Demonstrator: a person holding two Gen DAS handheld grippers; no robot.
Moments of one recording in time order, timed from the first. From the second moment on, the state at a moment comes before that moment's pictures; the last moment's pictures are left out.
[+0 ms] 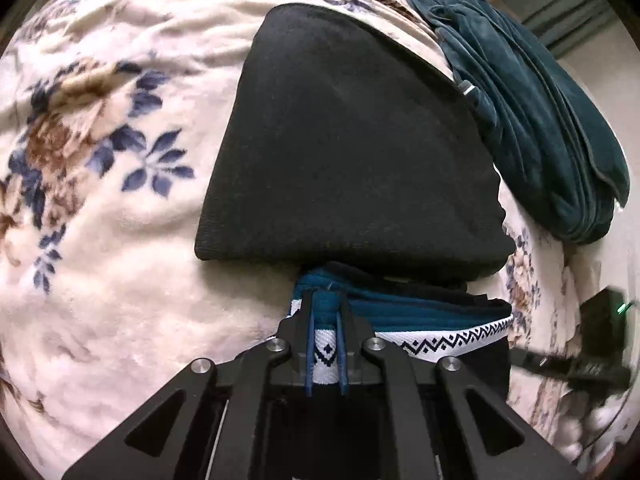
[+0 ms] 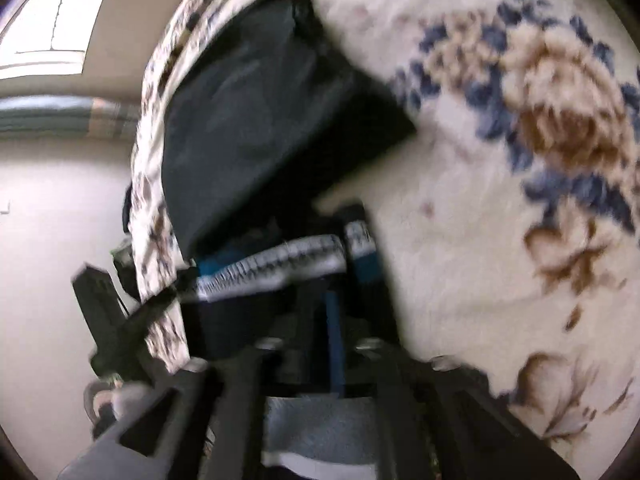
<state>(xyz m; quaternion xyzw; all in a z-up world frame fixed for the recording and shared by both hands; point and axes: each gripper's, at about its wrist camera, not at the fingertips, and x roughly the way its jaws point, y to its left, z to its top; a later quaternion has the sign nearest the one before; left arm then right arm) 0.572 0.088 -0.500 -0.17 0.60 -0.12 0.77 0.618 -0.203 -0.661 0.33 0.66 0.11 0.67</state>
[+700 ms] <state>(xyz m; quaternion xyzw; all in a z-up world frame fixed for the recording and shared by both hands) 0.595 0.087 -0.505 -0.16 0.61 -0.13 0.76 0.617 -0.215 -0.657 0.36 0.62 0.05 0.69</state>
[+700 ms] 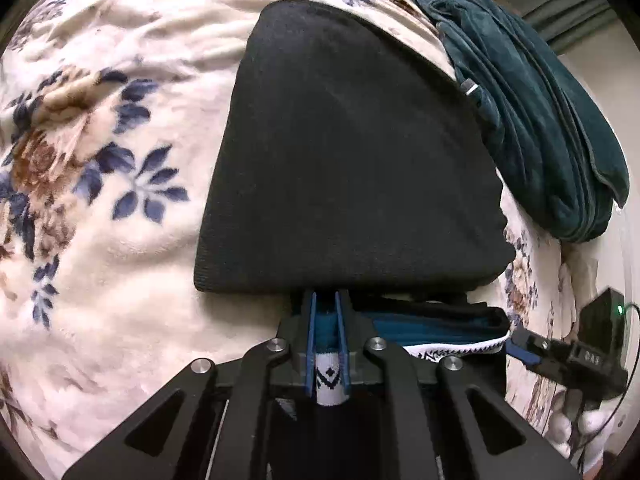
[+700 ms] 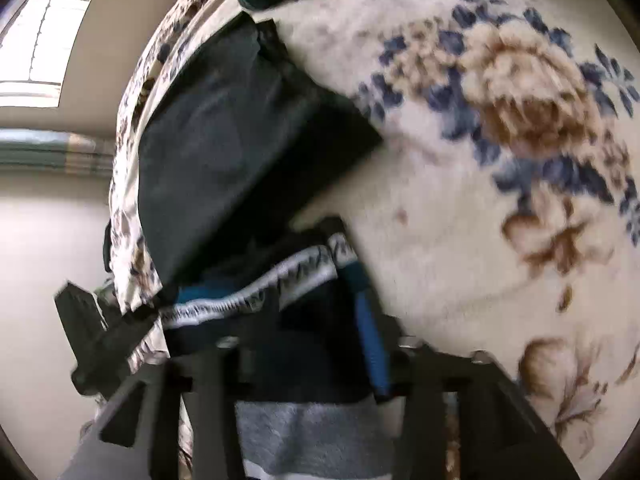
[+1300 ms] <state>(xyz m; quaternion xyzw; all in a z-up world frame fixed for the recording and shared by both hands) 0.545 0.122 -0.476 -0.27 0.59 -0.14 0.75 0.617 -0.206 -0.632 0.29 0.64 0.04 0.71</state>
